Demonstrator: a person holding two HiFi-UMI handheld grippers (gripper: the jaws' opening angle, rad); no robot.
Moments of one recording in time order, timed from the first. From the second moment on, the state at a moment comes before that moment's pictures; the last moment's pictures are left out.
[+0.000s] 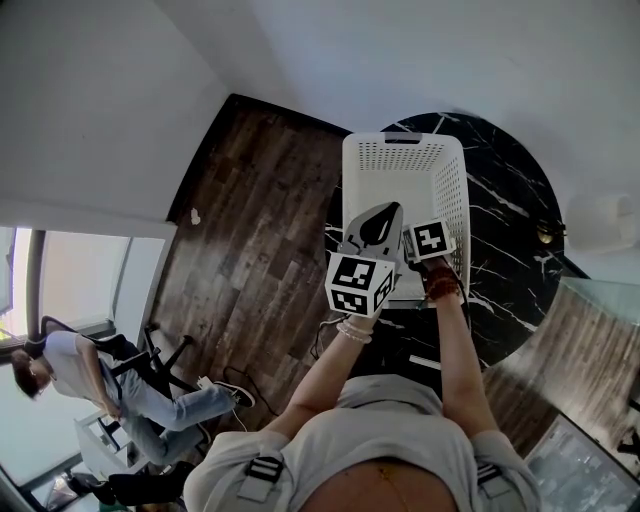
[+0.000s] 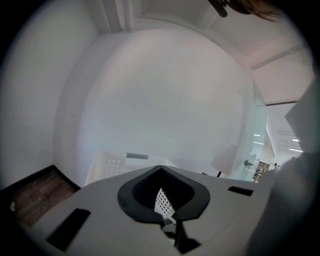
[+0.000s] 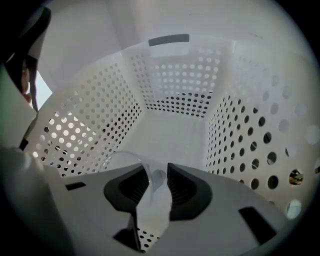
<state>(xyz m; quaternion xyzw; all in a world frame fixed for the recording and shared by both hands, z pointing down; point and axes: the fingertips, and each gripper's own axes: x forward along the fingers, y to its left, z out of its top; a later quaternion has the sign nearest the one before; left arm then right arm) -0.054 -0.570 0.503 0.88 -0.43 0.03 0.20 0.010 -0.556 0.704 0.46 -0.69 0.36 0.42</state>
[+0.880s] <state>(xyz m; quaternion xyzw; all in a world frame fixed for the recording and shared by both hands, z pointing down) -0.063 -0.573 0.495 0.87 -0.44 0.02 0.20 0.014 -0.549 0.712 0.48 -0.67 0.37 0.43</state>
